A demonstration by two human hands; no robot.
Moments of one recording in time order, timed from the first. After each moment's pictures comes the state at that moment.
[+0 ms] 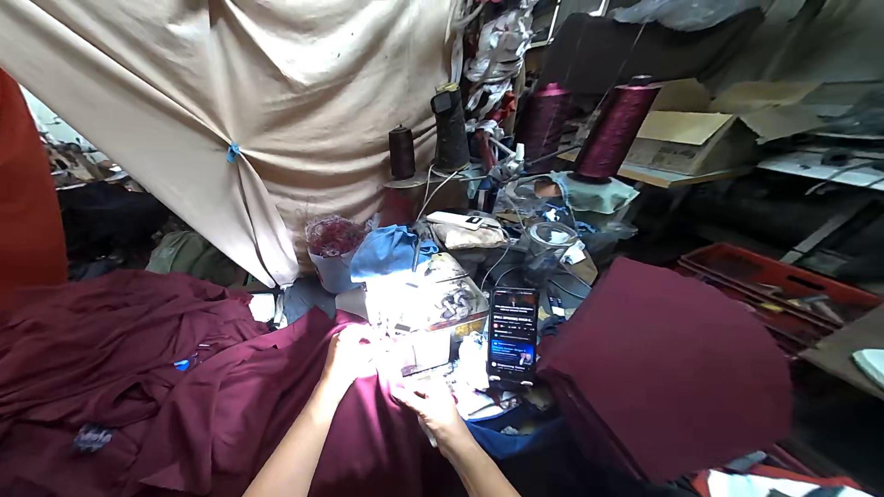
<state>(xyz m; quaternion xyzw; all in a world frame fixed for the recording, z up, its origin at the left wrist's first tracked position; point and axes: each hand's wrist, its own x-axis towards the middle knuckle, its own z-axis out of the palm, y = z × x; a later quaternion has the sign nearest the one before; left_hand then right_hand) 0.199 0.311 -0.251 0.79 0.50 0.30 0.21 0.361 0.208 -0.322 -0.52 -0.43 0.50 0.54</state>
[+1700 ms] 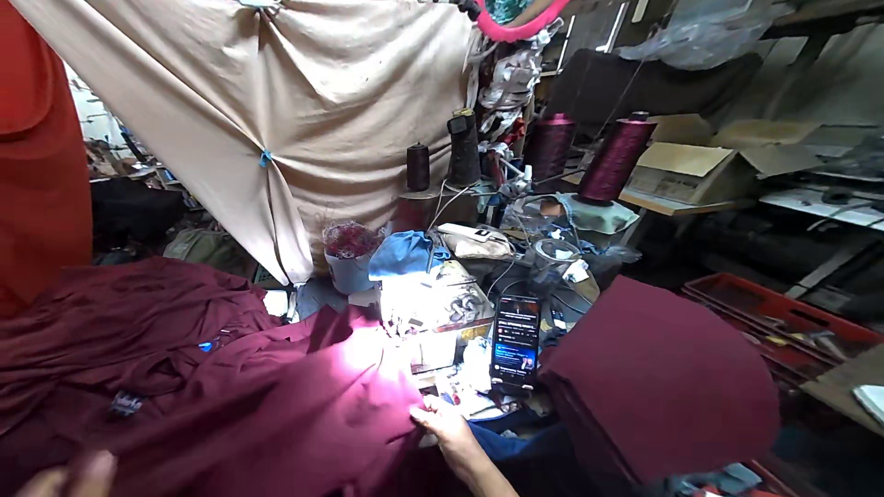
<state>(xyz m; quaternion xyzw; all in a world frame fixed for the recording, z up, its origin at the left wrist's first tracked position) -0.050 0.110 -0.233 0.61 0.58 0.54 -0.09 0.372 0.178 -0.351 -0.45 -0.45 0.56 0.53</state>
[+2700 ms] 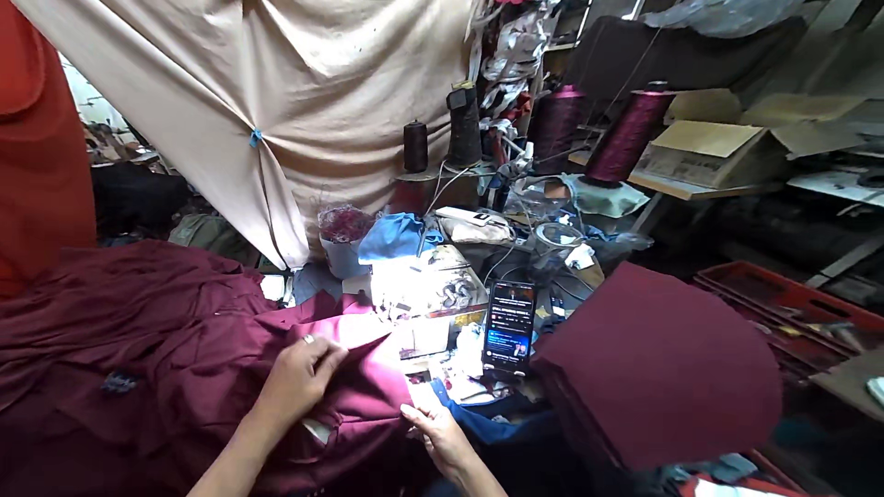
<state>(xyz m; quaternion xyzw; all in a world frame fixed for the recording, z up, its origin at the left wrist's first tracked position) 0.122 0.218 -0.218 0.83 0.42 0.37 0.07 0.368 0.152 -0.352 -0.41 -0.36 0.65 0.53</state>
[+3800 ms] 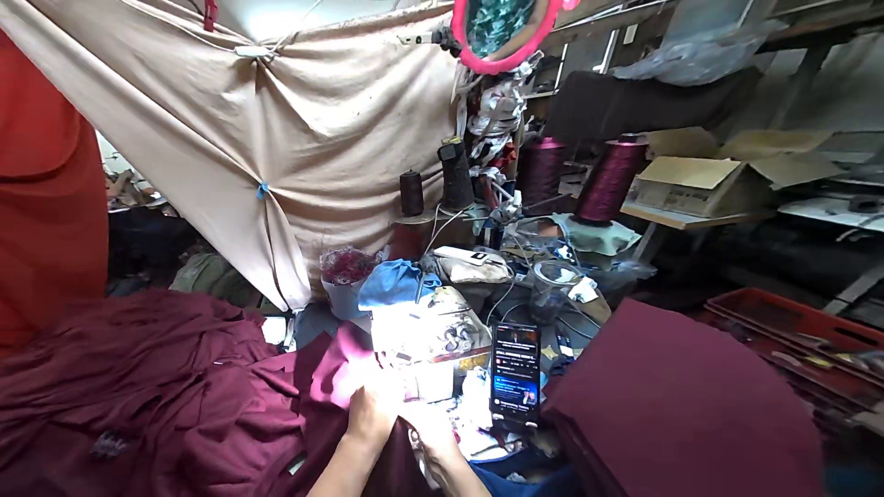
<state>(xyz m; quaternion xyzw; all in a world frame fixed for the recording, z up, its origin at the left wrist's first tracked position) 0.241 0.251 -0.254 0.78 0.57 0.25 0.06 0.355 0.221 -0.313 -0.50 -0.35 0.55 0.57</state>
